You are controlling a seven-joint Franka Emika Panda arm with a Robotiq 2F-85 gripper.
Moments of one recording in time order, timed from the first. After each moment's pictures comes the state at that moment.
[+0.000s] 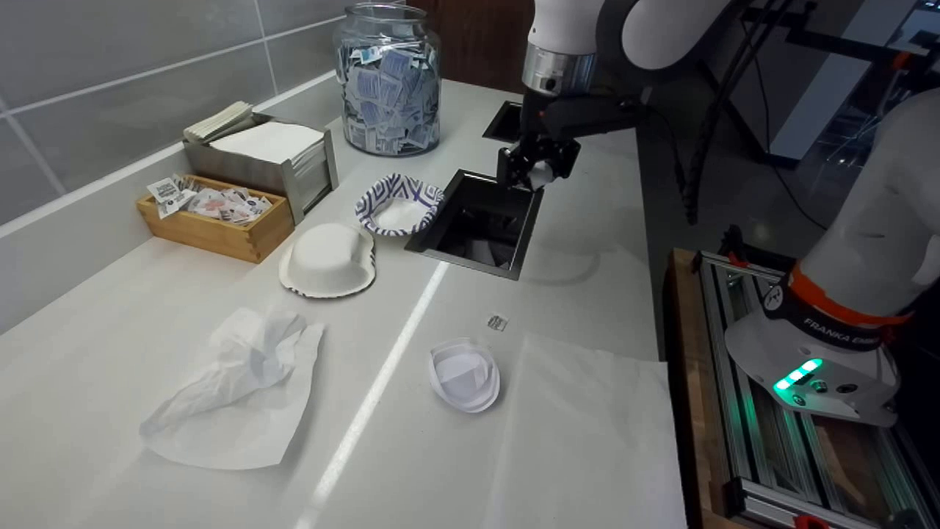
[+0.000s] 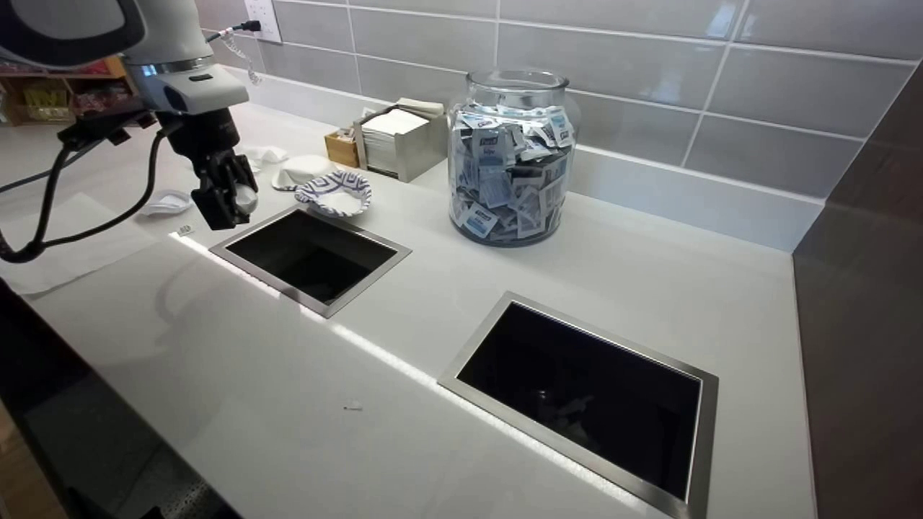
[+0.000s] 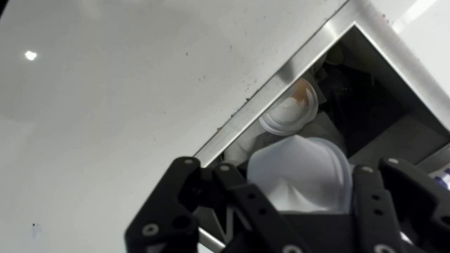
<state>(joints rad) -0.10 -0.18 0.03 -2.59 -0.12 2.45 0.80</state>
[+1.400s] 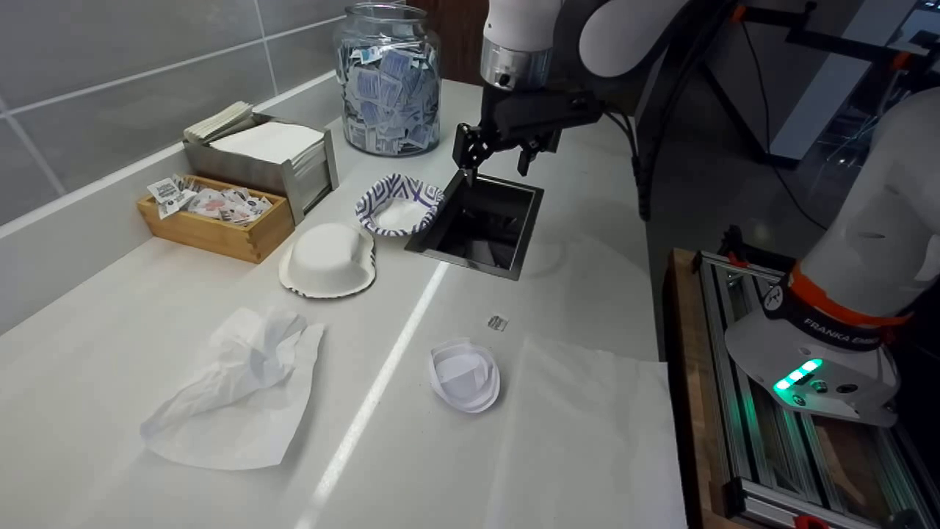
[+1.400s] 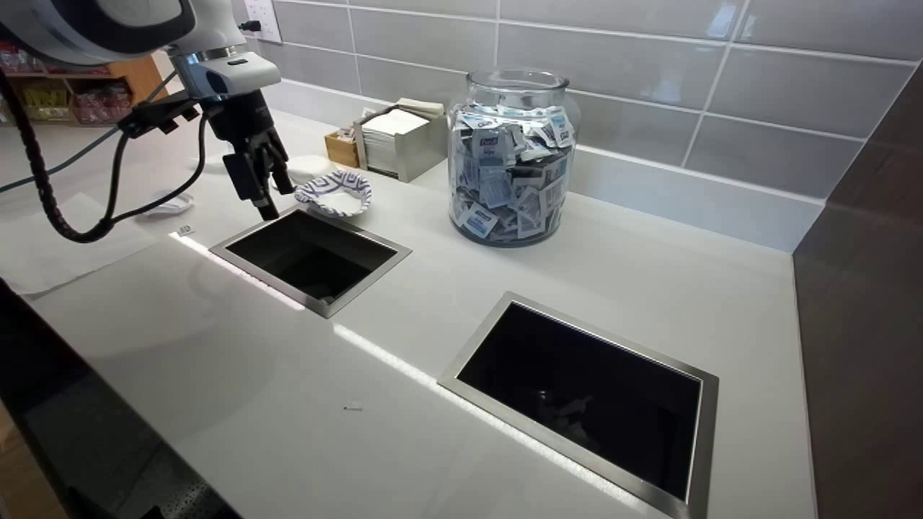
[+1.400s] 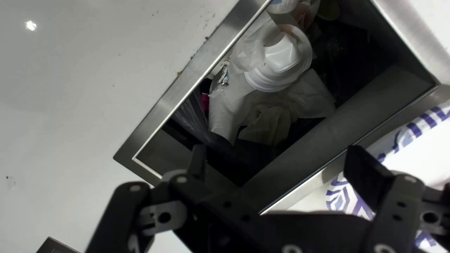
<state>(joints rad) -0.07 -0.04 0.03 -2.44 -0.27 2.45 0.95</state>
